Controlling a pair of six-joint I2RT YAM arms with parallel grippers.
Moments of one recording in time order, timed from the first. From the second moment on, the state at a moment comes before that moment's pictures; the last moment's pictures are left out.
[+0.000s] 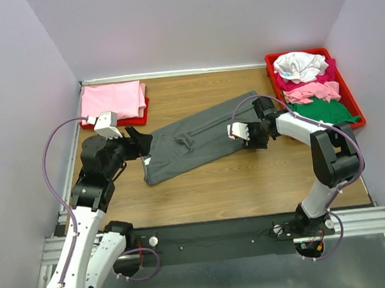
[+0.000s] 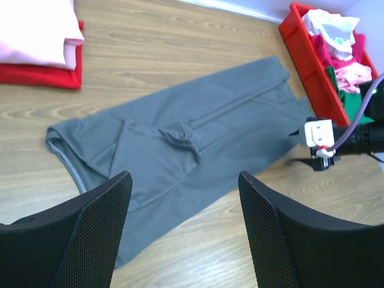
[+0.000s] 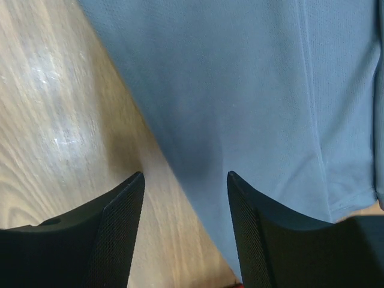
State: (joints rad) left arm -0.21 0.69 0.78 -0.34 0.16 -0.42; right arm 0.28 1.72 1.04 -0.53 -0.29 -1.30
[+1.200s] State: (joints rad) left arm -0.21 0.65 0.62 -0.20 0.36 -0.53; right arm 0.40 1.24 0.66 -0.77 -0.28 -1.17
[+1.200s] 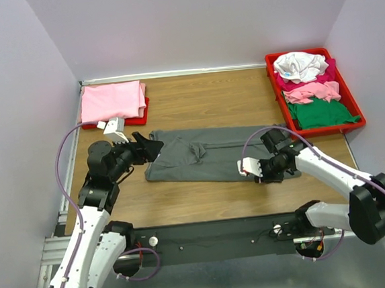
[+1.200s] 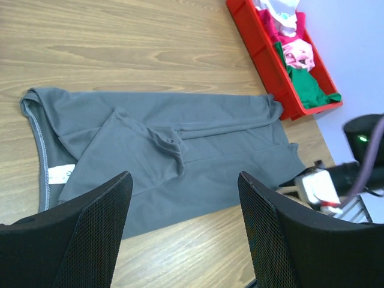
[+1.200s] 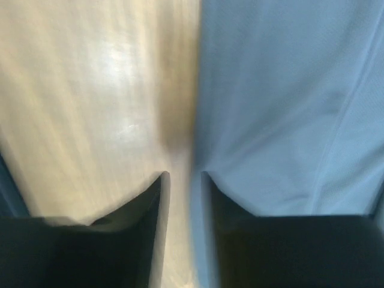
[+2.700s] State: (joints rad) left arm -0.21 0.54 0.57 -0.27 0.27 -0.63; right arm 0.48 2.48 2.05 -0.63 -0.78 -0.16
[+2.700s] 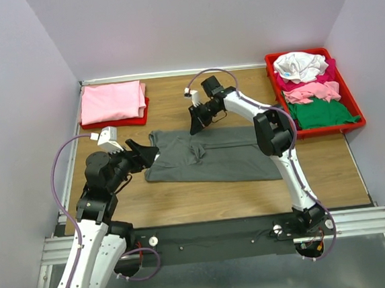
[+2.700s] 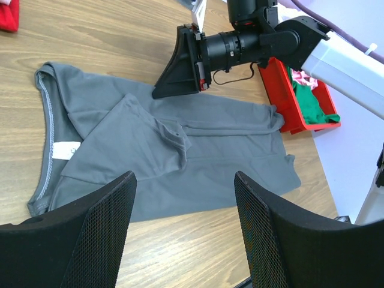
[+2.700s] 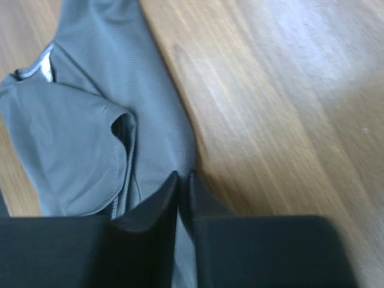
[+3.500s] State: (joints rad) left arm -0.21 0.82 0.53 -0.08 0.33 -0.69; right arm 0.24 2.63 2.39 -0.56 -0.36 0.02
